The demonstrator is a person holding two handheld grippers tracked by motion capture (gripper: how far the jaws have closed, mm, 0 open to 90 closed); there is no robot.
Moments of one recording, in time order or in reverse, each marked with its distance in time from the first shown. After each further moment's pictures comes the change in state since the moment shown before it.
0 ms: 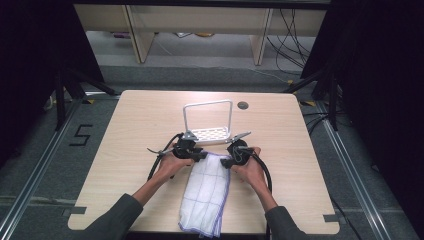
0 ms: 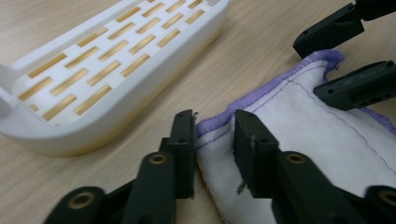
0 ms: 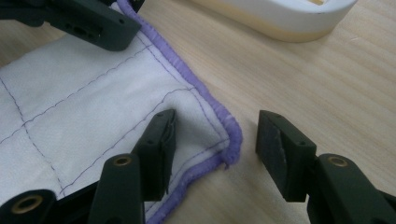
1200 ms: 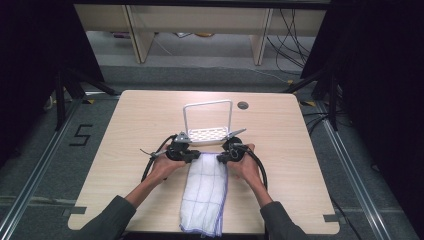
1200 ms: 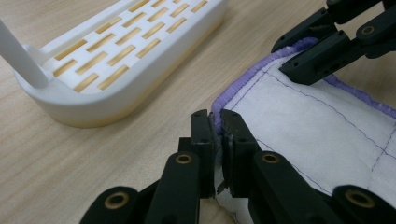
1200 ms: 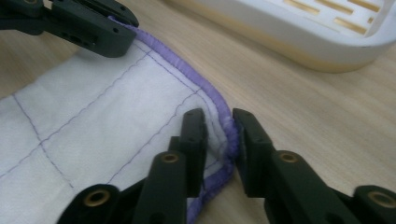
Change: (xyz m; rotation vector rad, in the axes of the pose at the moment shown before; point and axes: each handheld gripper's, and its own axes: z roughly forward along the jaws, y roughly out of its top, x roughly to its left) left arm 0.005 -0.012 -0.016 -0.022 -0.005 -0.004; right arm 0.002 0.014 0.012 -0.022 0.062 -0.038
